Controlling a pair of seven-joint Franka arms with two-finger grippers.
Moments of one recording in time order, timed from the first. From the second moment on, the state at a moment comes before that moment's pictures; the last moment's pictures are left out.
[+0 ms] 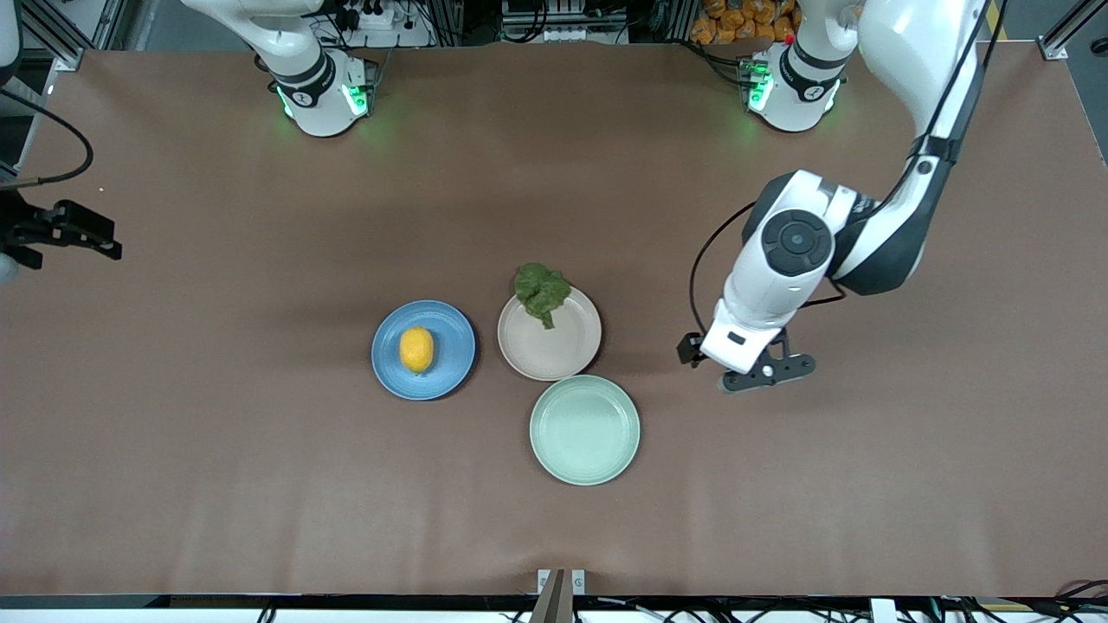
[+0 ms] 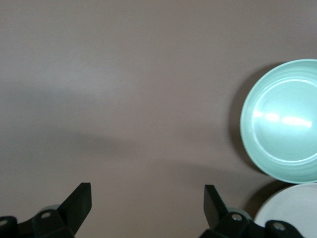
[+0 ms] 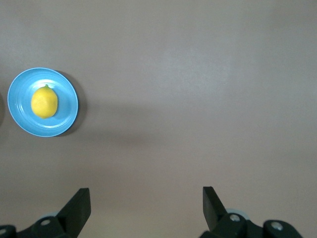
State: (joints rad) left arm -0.16 0.44 -0.31 -1.66 0.23 2.11 -0.76; right arm -0.03 0.06 -0.03 -1.53 -0.03 1.56 -0.19
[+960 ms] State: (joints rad) left arm -0.13 0.10 -0.22 -1.96 0.14 2.03 -0.50; right arm -0.02 0.03 -0.03 -1.56 -0.03 1.52 -0.15
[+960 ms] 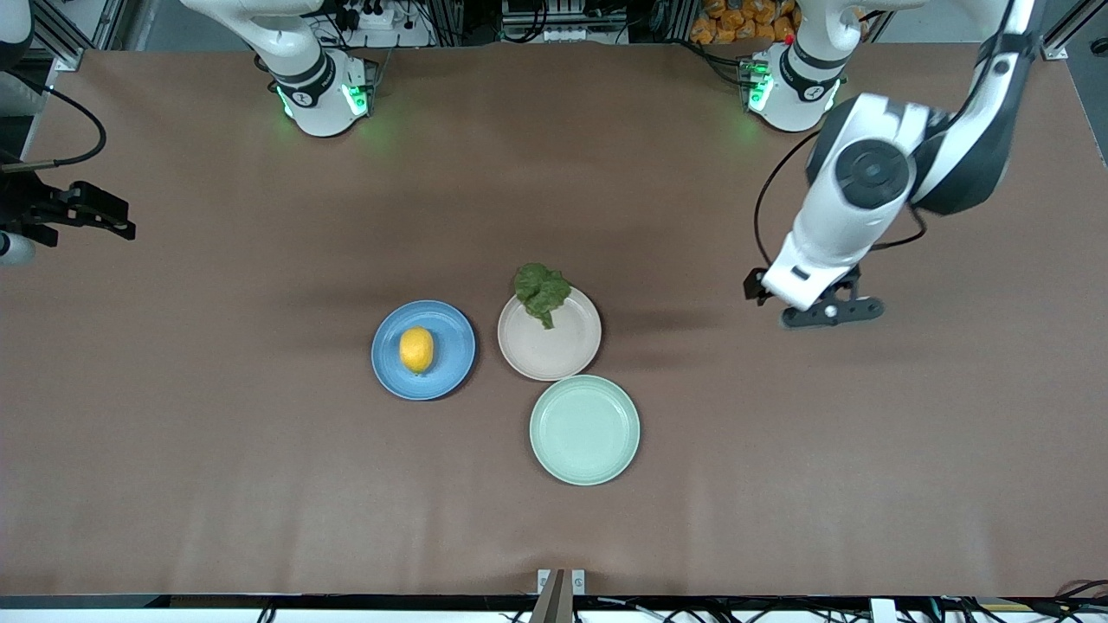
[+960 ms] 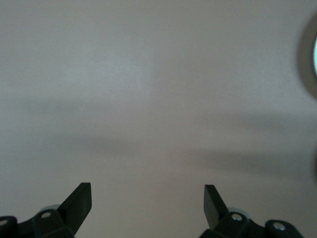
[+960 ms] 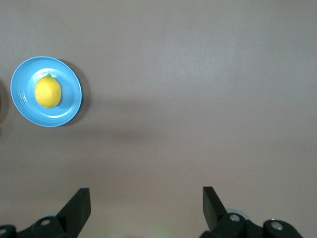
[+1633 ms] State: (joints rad) left arm -0.11 -0.04 -0.13 -1.81 0.04 1.88 -0.30; right arm 0.00 0.03 -0.09 -1.56 -0.03 1.52 -0.11
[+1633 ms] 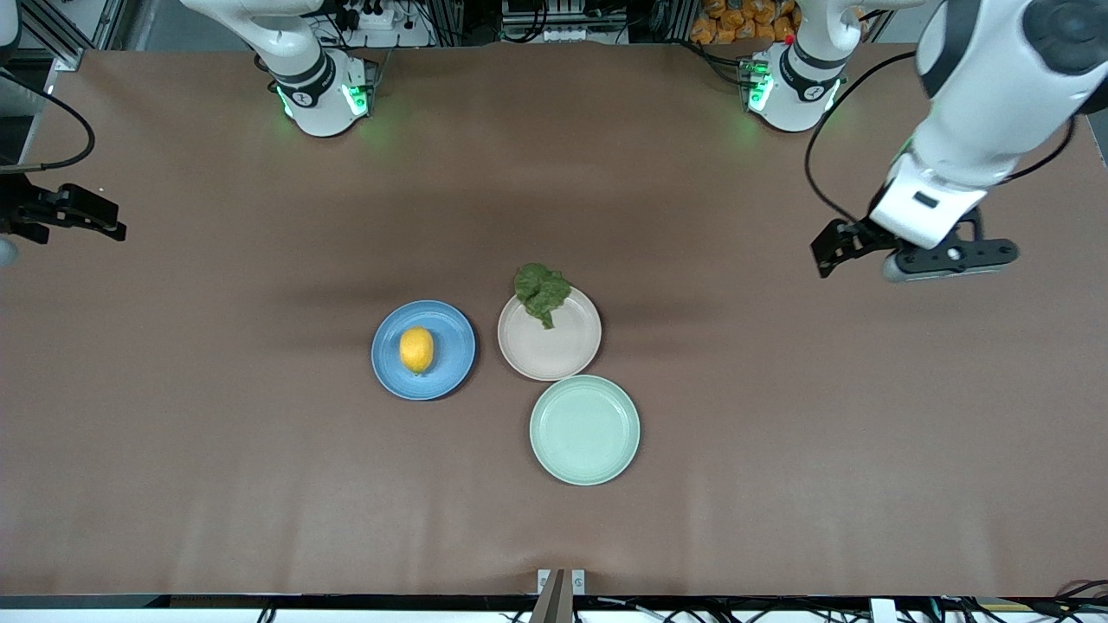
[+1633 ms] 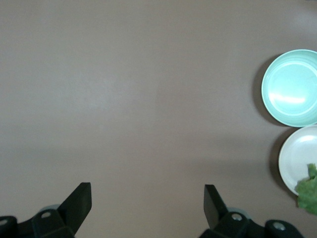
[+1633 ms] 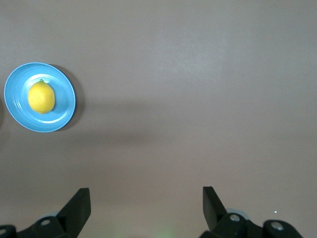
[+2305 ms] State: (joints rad) left arm -0.12 -0.04 -0.11 -1.60 0.03 1.63 -0.22; right arm 0.03 0.03 -0.11 -1.55 -0.03 1.52 -0.11
